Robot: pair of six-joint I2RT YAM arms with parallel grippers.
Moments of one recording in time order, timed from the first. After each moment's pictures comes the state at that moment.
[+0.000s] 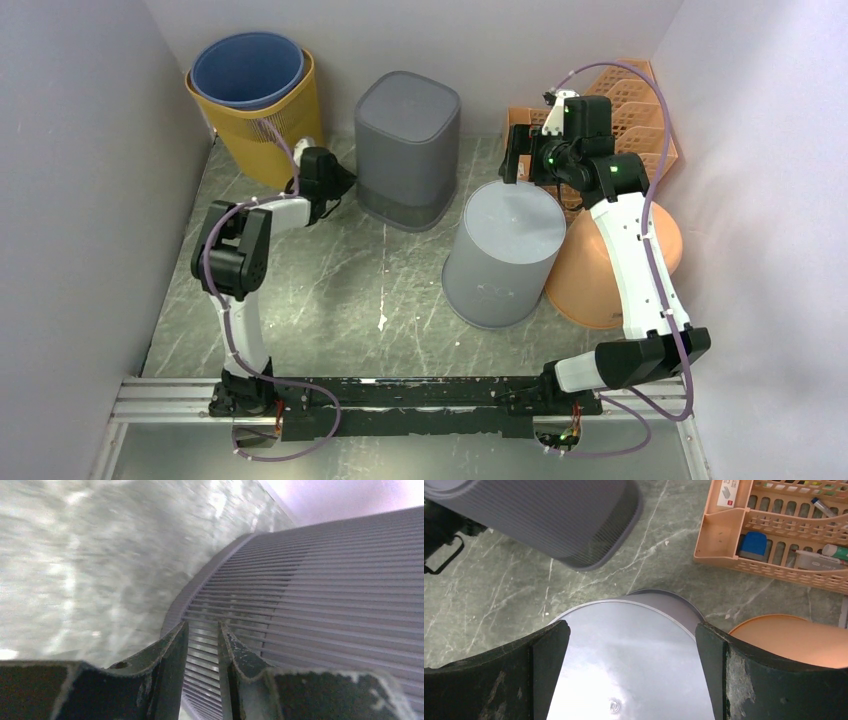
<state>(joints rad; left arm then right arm) -0.25 1.98 1.19 0.30 -0.10 -0.88 0.20 1.41 1.71 -0.95 -0.09 0.14</state>
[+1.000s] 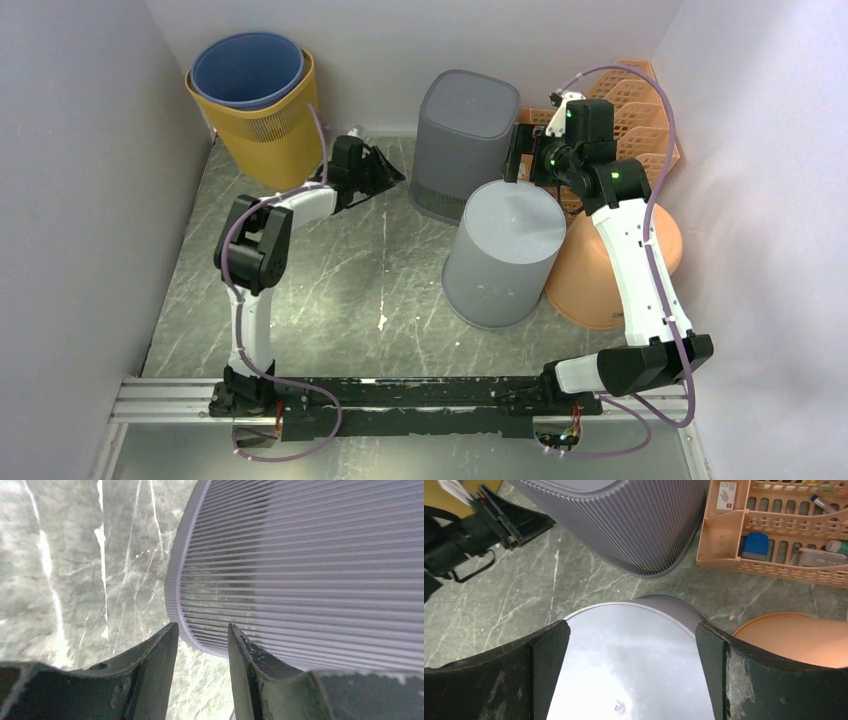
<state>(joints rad) -0.39 2.13 1.44 0.19 0.21 -0.83 0.20 1.37 1.67 -0.91 -0.06 0.20</state>
